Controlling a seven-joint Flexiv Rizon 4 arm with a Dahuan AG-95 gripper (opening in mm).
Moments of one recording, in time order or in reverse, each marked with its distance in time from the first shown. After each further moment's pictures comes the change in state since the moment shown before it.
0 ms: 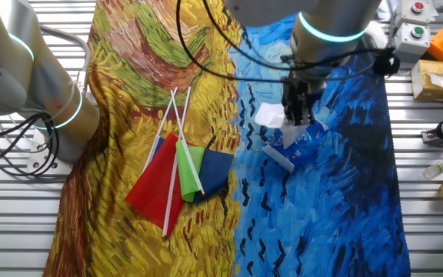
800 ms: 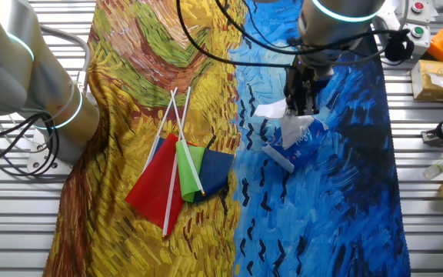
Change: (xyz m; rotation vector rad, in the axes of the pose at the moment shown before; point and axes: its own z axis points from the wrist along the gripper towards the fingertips) arm 0.001 0.005 -0.024 -0.005 0.021 0.017
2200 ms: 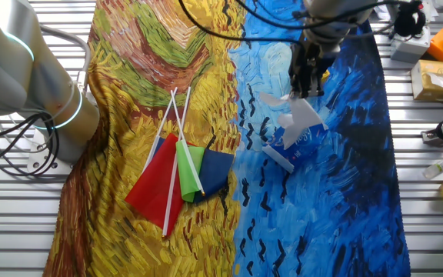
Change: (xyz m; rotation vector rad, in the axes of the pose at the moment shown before) arm -0.005 0.018 -0.039 -0.012 -0.006 0.045
